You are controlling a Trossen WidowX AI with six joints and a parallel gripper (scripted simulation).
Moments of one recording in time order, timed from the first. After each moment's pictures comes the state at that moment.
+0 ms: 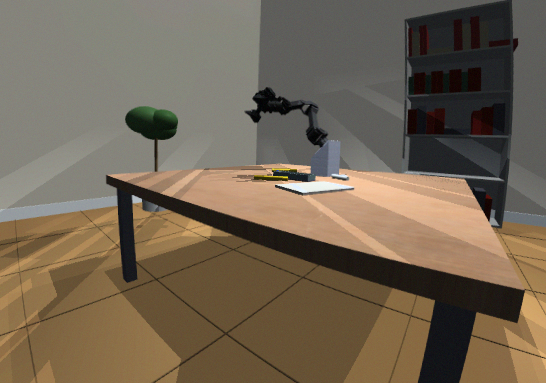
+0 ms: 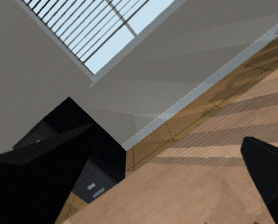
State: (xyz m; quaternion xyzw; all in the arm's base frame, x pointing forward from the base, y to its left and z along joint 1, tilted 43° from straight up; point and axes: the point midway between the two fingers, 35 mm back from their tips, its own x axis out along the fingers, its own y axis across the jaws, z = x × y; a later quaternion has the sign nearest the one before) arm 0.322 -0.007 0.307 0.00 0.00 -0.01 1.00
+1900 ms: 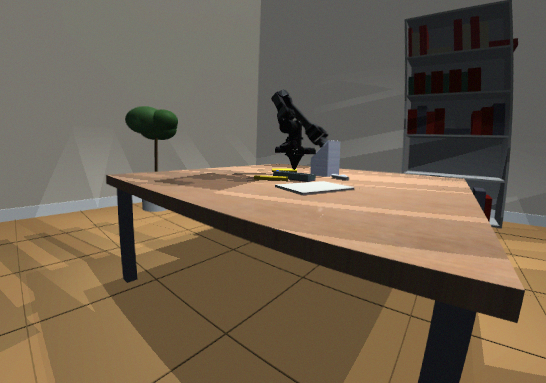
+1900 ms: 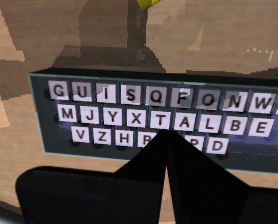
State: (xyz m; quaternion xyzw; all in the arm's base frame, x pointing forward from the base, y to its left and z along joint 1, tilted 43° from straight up) arm 0.276 -0.038 -0.028 -0.28 0.64 -0.23 0.67
